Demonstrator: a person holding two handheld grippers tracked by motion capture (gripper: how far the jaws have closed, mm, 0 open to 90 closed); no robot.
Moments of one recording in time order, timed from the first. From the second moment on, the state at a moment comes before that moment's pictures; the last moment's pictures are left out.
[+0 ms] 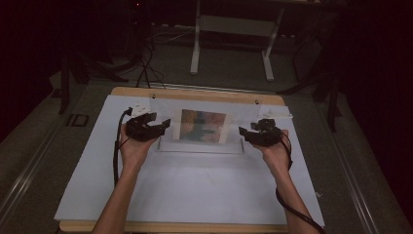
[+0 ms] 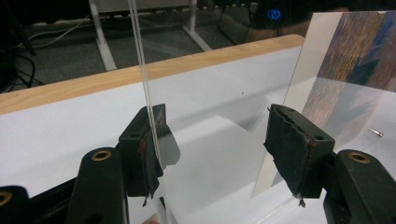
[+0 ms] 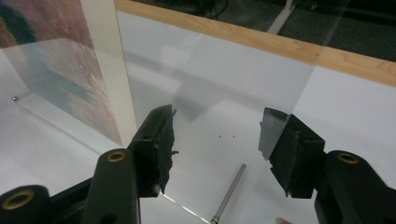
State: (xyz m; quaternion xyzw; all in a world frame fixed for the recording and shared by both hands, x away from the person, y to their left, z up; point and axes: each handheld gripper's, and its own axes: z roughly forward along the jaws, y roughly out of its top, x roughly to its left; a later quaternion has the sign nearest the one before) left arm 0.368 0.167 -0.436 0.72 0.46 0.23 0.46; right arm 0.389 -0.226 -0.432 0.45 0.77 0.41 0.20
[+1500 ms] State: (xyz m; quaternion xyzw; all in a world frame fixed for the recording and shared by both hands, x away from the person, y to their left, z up) left arm 0.339 0.166 -0.445 0.71 0.46 0.24 0.47; right arm 0.363 -0.230 -0.441 0.44 0.77 0.43 0.20
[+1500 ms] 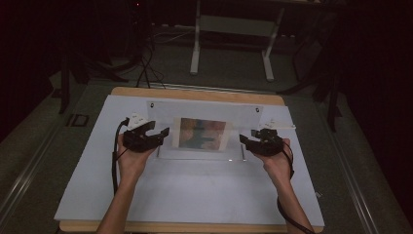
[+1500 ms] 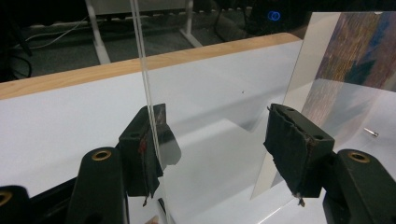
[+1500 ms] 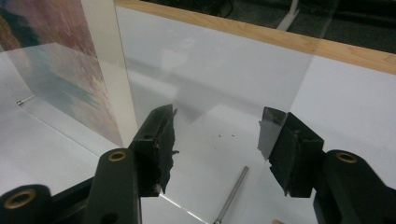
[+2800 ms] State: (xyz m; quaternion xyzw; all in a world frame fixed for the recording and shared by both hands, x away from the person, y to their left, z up) left arm 0.326 0.200 -0.449 0.69 0.48 0.23 0.50; right arm 0.352 -0.250 -0.449 0.46 0.74 0.45 0.19
